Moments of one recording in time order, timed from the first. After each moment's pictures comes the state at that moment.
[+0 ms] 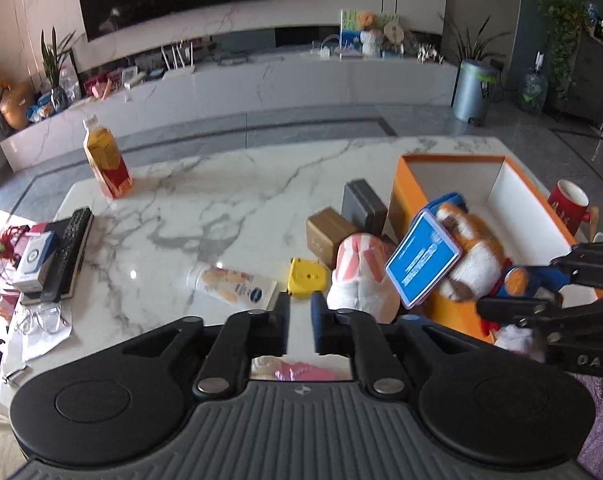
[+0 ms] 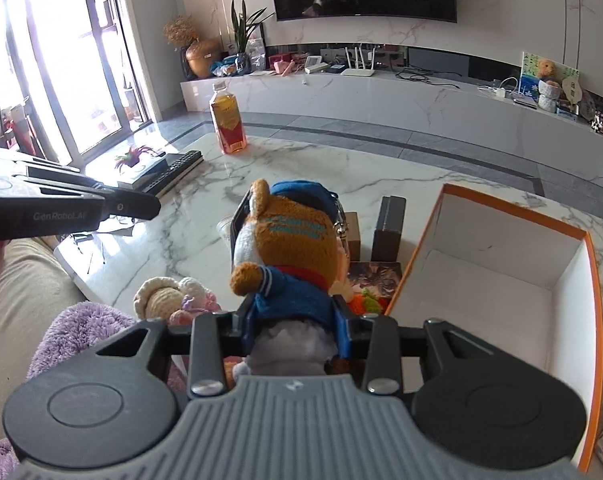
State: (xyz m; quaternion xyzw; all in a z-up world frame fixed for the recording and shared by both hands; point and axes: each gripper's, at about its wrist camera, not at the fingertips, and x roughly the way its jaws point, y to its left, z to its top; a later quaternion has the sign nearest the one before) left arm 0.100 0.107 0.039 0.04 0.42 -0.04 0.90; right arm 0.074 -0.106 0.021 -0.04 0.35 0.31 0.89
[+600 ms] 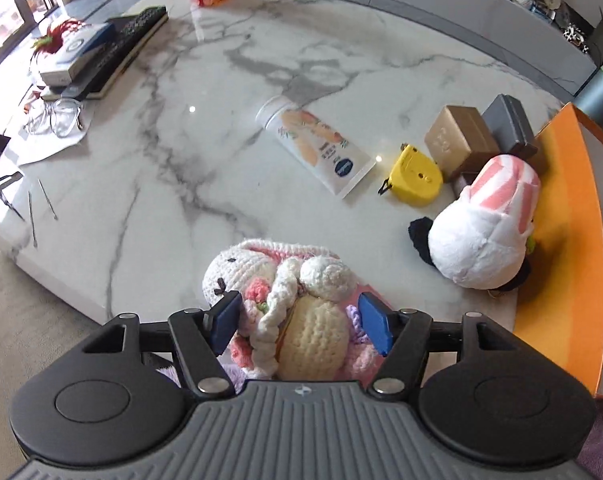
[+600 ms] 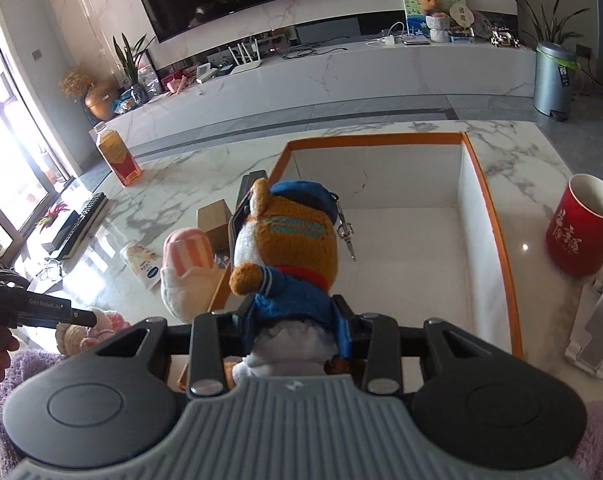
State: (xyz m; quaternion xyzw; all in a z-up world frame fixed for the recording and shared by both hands) left arm 0.132 0.164 -0.060 -0.12 0.57 0.10 0.80; right arm 0.112 -0.198 -0.012 0.07 0.40 0.17 0.90
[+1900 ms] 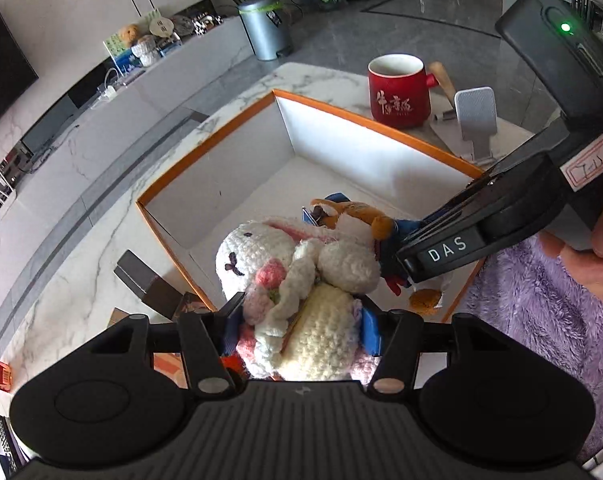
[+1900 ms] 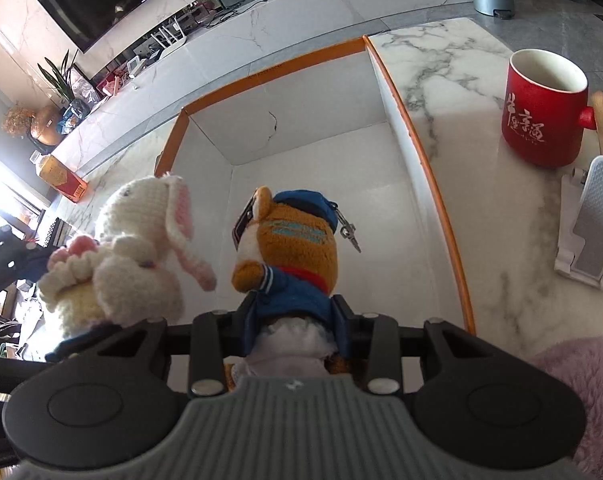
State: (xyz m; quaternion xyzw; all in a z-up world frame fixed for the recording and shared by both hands) left arm 0.132 -0.098 -0.019 0.28 0.40 -0.30 0.82; right arm 0.141 -0.244 -0.060 0.16 0.48 0.11 0.85
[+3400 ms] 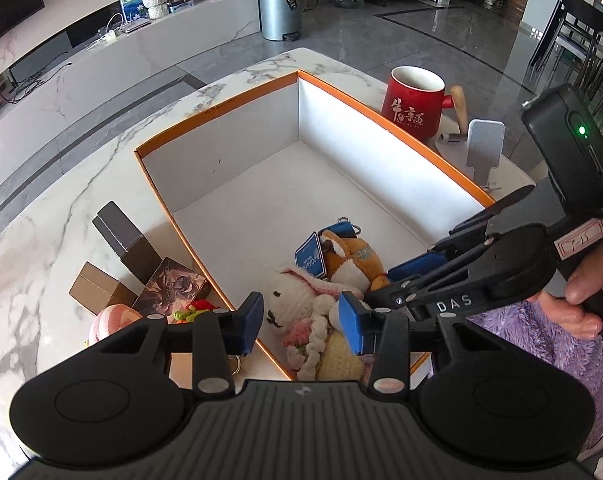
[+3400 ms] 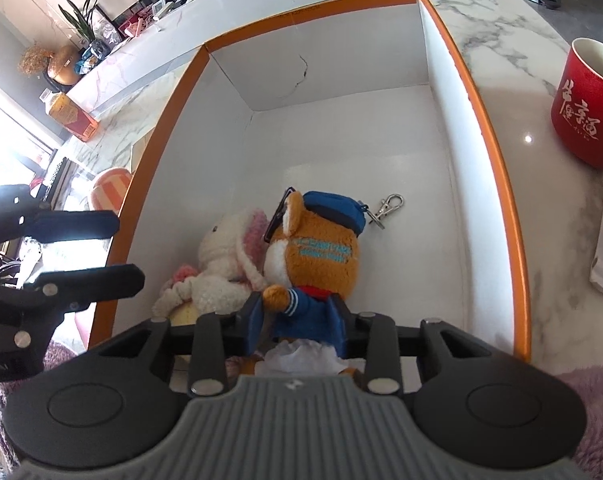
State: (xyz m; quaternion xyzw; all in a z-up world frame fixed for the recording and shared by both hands) left arm 0.155 -0.068 -0.016 0.18 0.46 -0.30 0.82; right arm 0.160 -0.227 -0.080 0.12 0.53 0.17 0.82
